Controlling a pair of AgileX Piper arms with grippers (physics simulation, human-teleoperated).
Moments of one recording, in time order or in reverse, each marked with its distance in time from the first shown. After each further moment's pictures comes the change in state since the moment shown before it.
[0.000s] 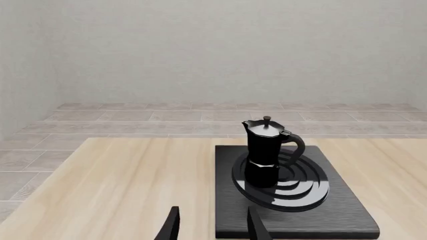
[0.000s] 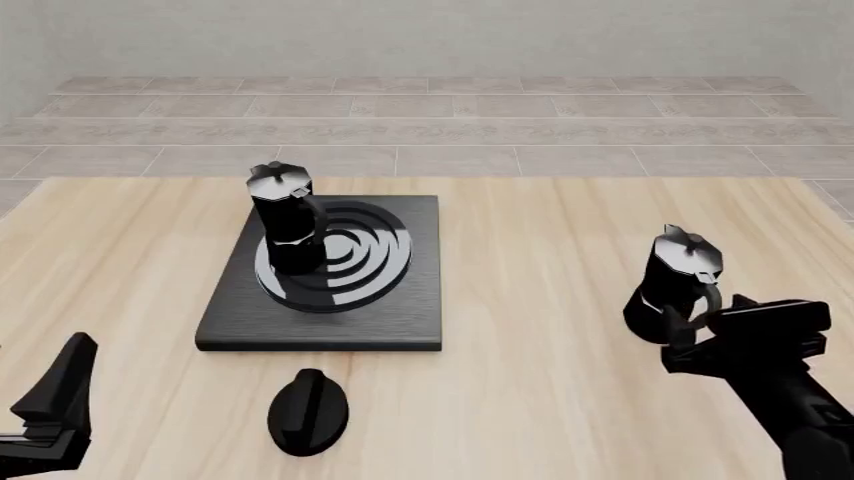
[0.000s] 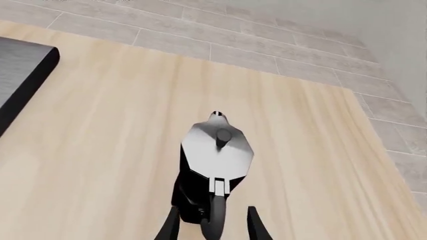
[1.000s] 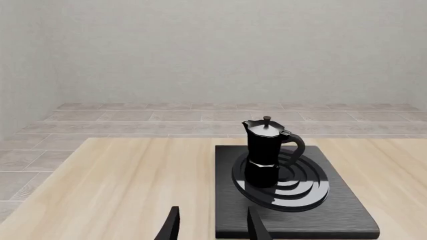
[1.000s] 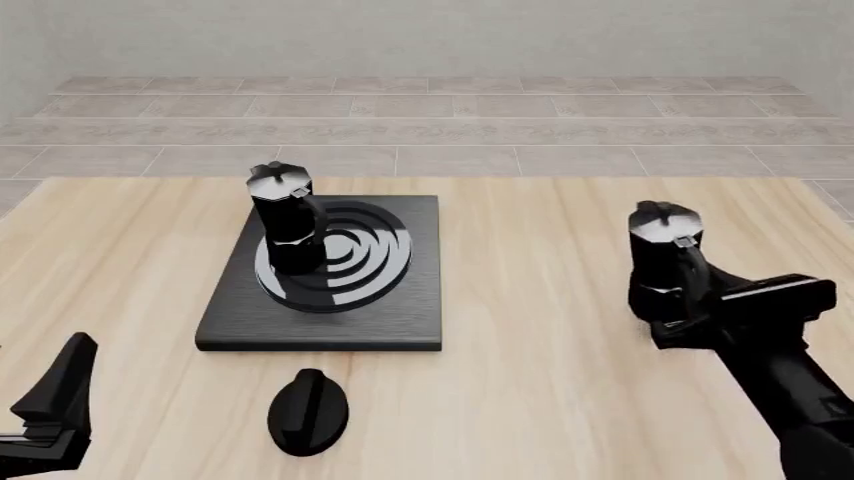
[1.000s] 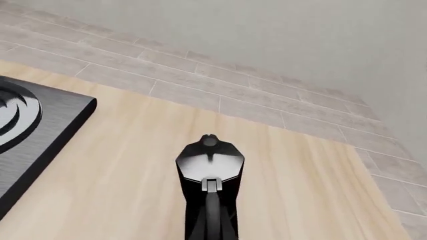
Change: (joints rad) left arm 0.000 0.000 0.000 0.000 0.000; right arm 0.095 -0.114 -0.020 -0.059 -0.011
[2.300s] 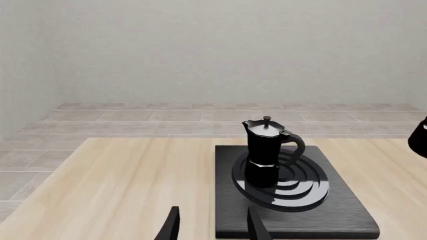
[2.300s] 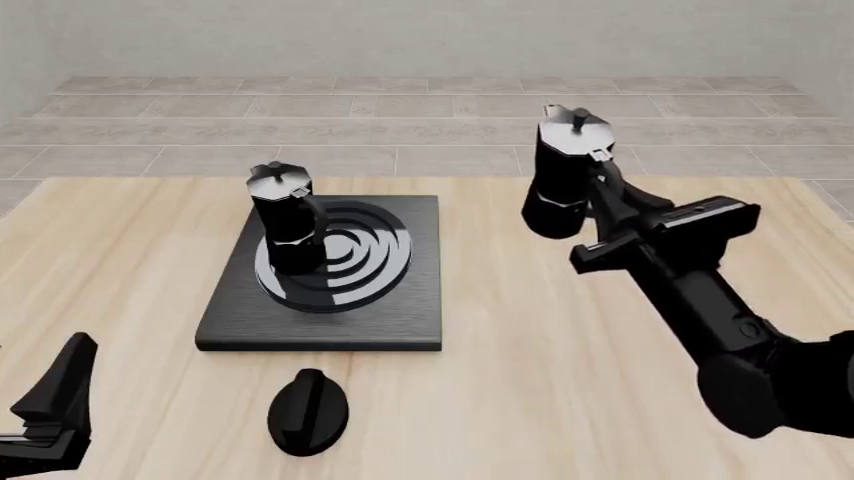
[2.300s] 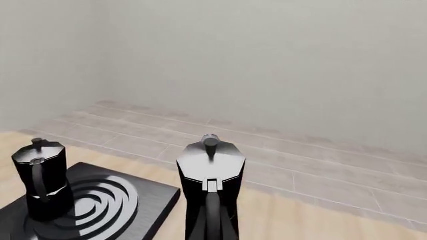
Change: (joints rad) left arm 0.000 0.000 0.000 0.000 0.000; right arm 0.281 0.085 -0.254 -0.102 0.181
